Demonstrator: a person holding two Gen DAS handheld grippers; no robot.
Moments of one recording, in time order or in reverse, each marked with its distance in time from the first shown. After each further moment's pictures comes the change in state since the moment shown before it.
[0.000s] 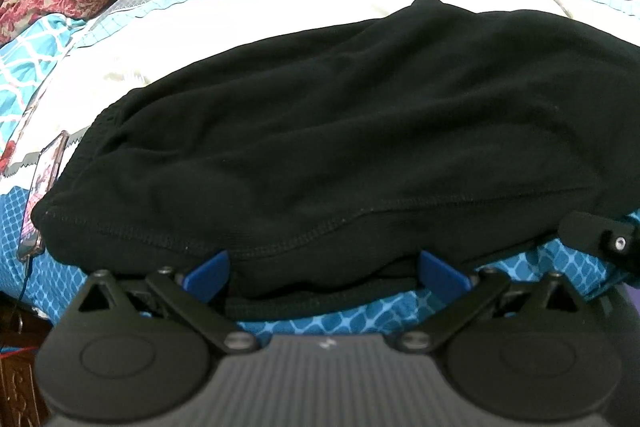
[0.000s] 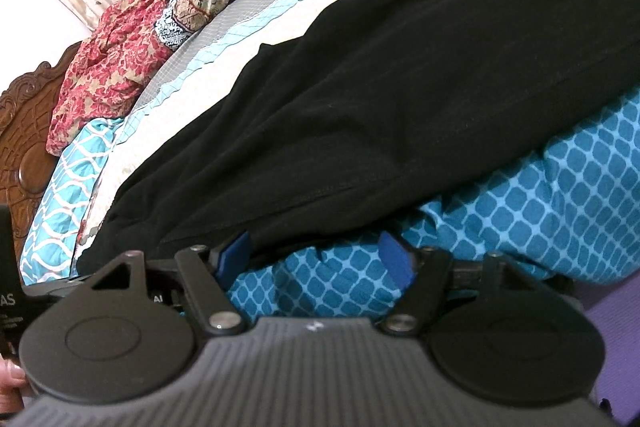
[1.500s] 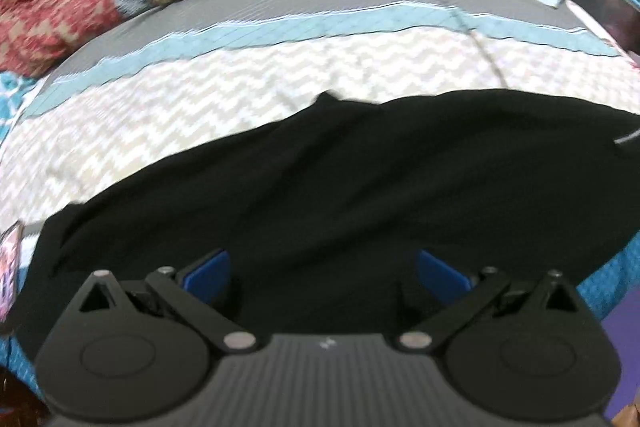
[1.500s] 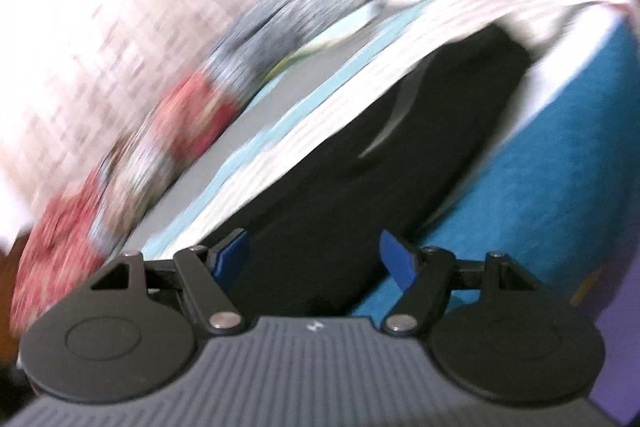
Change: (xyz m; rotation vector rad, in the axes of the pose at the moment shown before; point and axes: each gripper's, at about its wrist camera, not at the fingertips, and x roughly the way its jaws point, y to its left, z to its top) left arm -0.035 -0.058 0.060 0.072 -0.099 -0.147; right arm -0.119 -0.149 0.051 0.242 -0.571 -0.179
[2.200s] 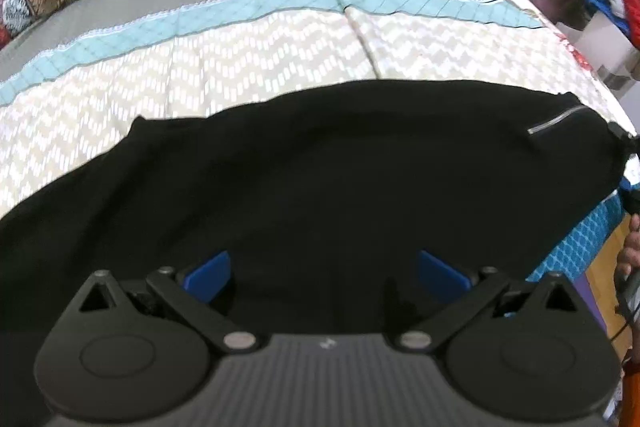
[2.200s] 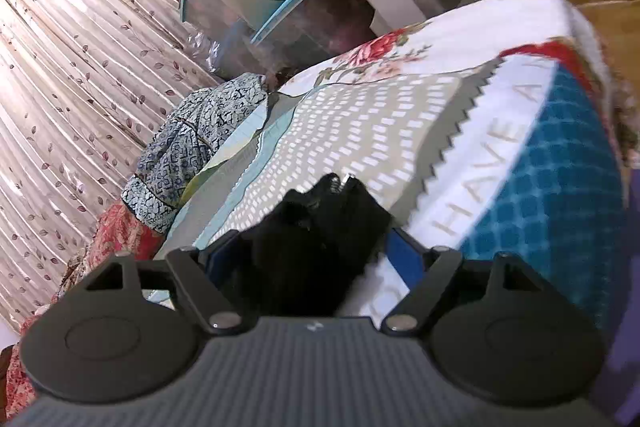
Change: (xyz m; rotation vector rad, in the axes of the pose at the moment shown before) left arm 0.033 -0.079 0.031 0.073 0.090 -0.214; right arm 0.056 -0.128 0.092 0.173 -0.175 -0.045
